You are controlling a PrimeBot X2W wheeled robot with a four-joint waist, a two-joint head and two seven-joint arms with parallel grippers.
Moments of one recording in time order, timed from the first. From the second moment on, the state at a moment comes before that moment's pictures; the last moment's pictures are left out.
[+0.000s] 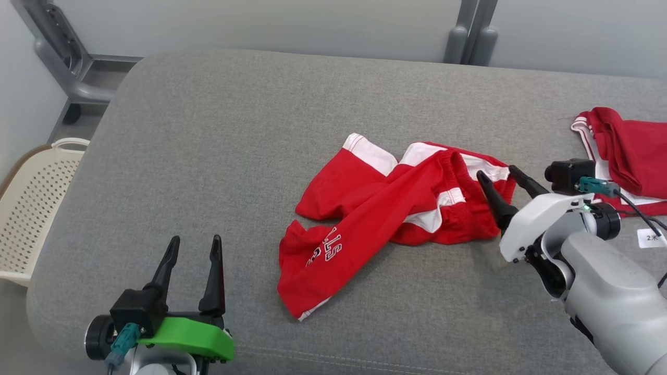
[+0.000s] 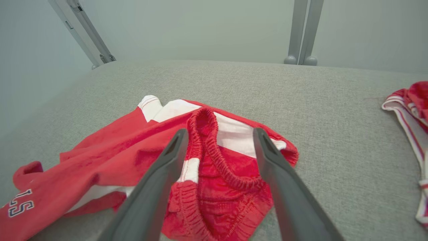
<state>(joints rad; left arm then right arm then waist) -0.07 0.05 -0.09 0.24 -0.22 -0.10 -0.26 -0.70 -0.34 0.74 0.89 0.87 0.13 -0.26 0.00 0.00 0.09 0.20</state>
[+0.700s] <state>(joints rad) -0.01 0.05 -0.11 0.22 -0.21 -0.11 -0.26 -0.23 -0.22 0.17 0.44 0.46 0.13 -0.26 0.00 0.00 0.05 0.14</state>
